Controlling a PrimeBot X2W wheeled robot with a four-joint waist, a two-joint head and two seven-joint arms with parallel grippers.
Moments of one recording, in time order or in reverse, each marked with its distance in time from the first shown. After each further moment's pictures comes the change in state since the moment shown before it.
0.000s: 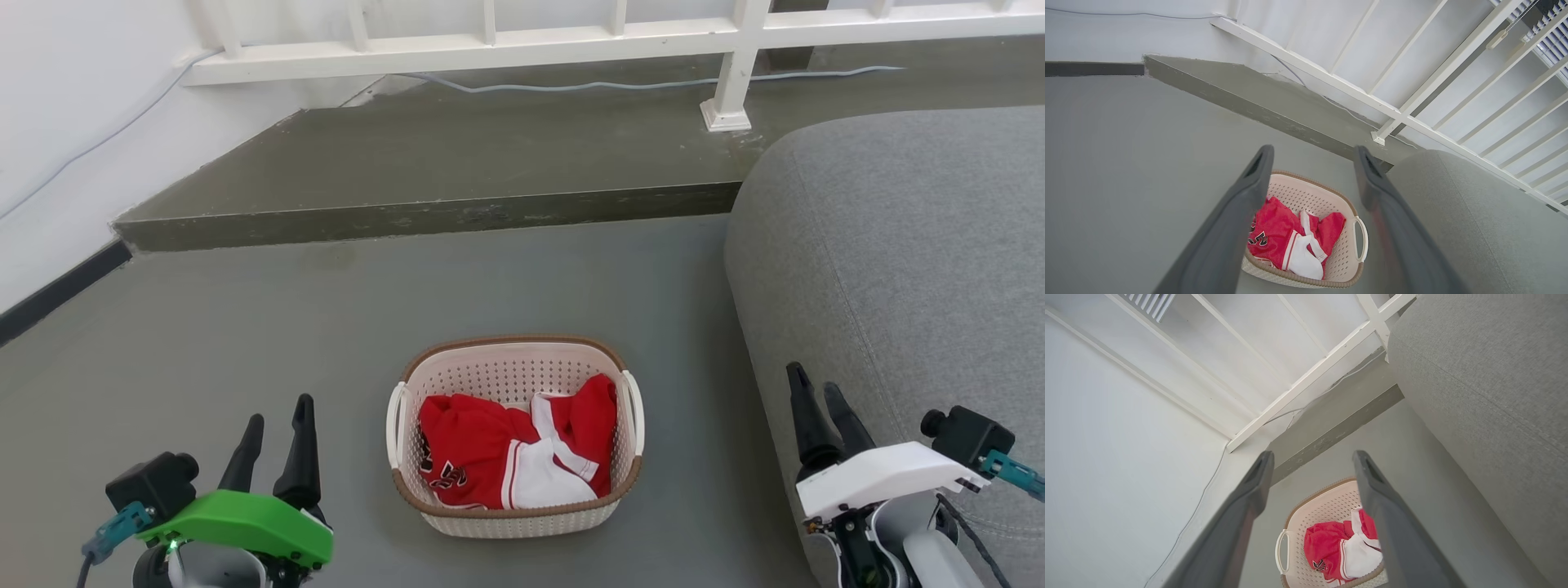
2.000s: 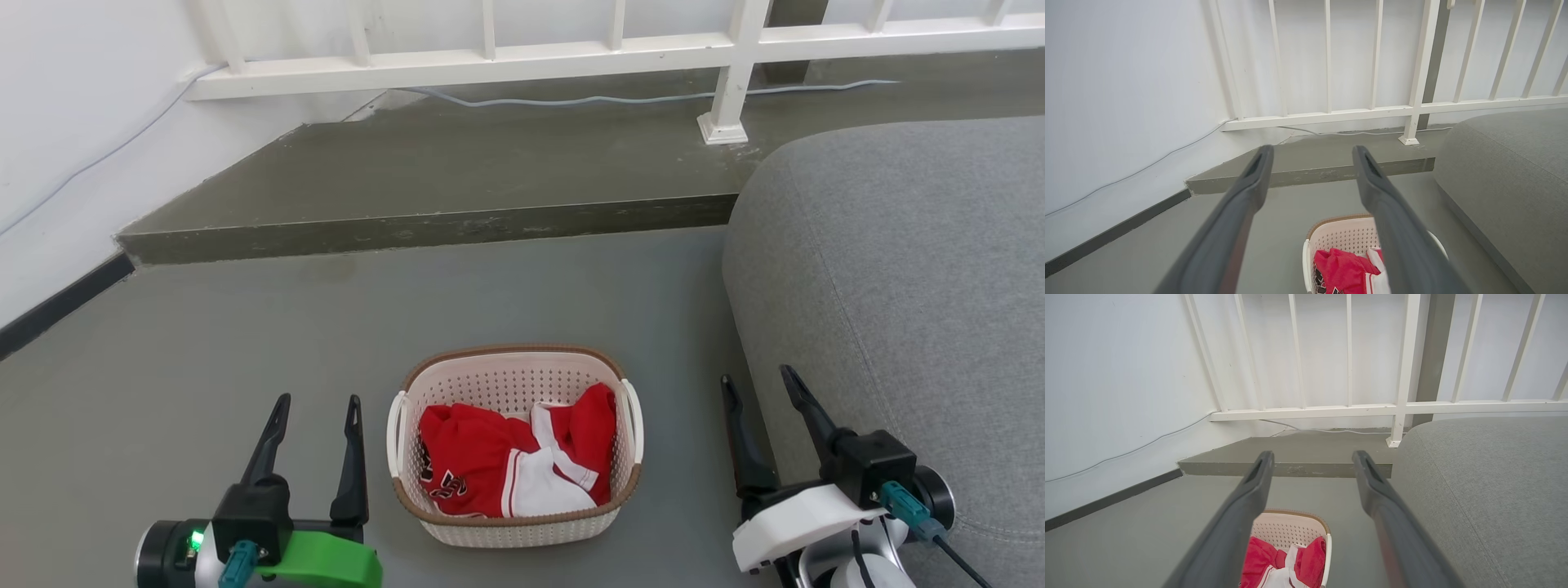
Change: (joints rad) left arm 0.063 -0.004 -0.096 -0.111 0.573 0.101 -0.153; right arm 0.054 0.000 0.147 -0.110 -0.625 -0.088 -0.144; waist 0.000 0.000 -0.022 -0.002
